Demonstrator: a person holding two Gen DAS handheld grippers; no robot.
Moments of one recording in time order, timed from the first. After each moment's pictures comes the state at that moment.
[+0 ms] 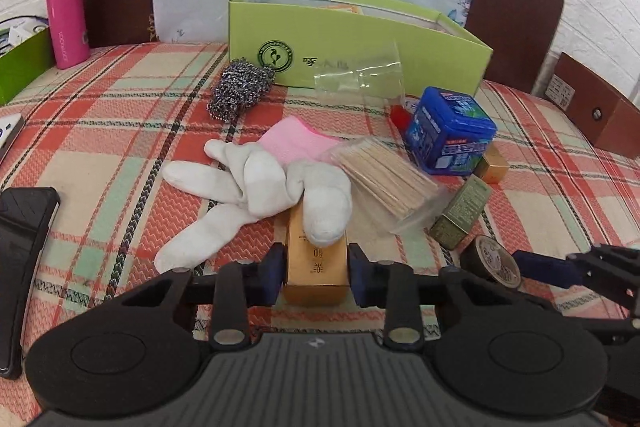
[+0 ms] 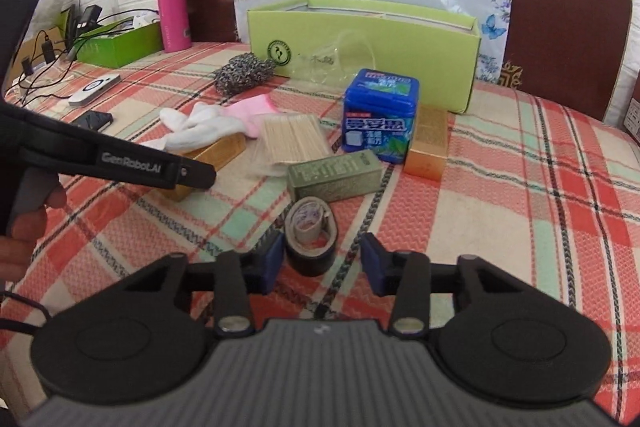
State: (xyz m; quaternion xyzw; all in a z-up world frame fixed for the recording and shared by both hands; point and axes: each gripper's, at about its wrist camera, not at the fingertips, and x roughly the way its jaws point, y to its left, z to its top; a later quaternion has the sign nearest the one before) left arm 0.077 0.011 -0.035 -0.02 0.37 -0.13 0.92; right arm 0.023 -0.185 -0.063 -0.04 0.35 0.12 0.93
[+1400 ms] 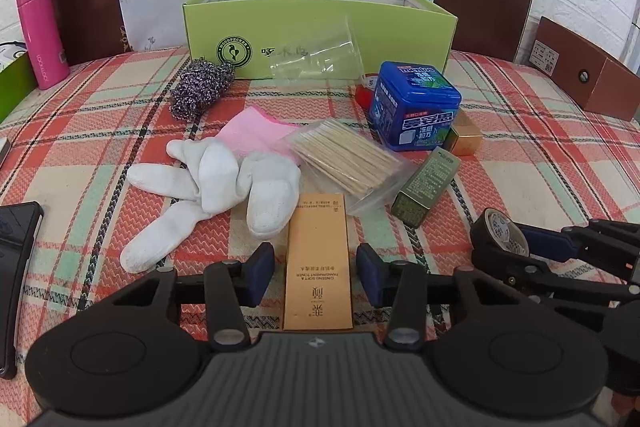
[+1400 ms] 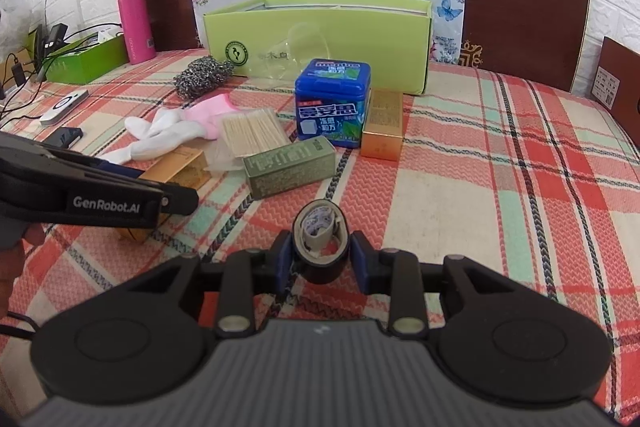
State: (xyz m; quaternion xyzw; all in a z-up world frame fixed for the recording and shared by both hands) left arm 0.069 -0.022 -0.037 0.02 0.38 -0.14 0.92; right arm 0.018 -0.203 -0.069 -0.01 0.35 0.07 0.94
